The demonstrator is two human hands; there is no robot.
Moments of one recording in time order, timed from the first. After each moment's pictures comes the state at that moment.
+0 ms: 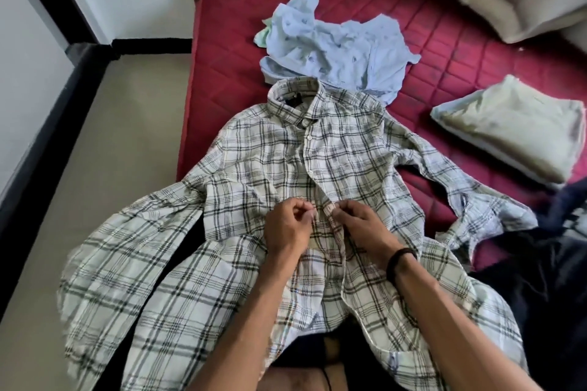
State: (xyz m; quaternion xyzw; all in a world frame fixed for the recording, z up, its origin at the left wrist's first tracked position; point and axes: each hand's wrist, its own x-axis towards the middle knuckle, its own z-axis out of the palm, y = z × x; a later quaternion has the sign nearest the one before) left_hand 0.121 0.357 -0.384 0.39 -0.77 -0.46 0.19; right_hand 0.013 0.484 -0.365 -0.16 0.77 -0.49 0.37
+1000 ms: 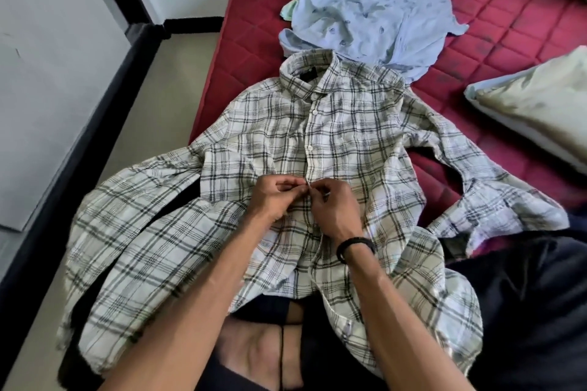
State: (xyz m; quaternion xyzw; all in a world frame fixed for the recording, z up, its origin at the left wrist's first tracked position) left_hand 0.118 0.351 -0.377 0.43 -0.68 -0.57 0.14; right_hand 0.032 0.468 -0.374 -0.27 0.86 -0.40 0.18
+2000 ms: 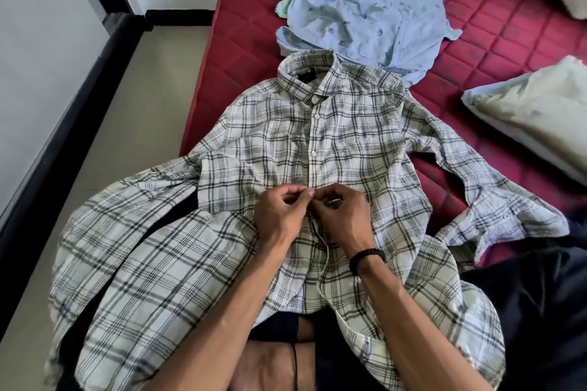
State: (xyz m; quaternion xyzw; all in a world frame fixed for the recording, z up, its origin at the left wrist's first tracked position) left_hand 0.122 0.378 -0.390 0.46 -0.69 -0.49 0.25; right_hand 0.029 0.470 -0.382 -0.23 0.83 -0.46 0.20
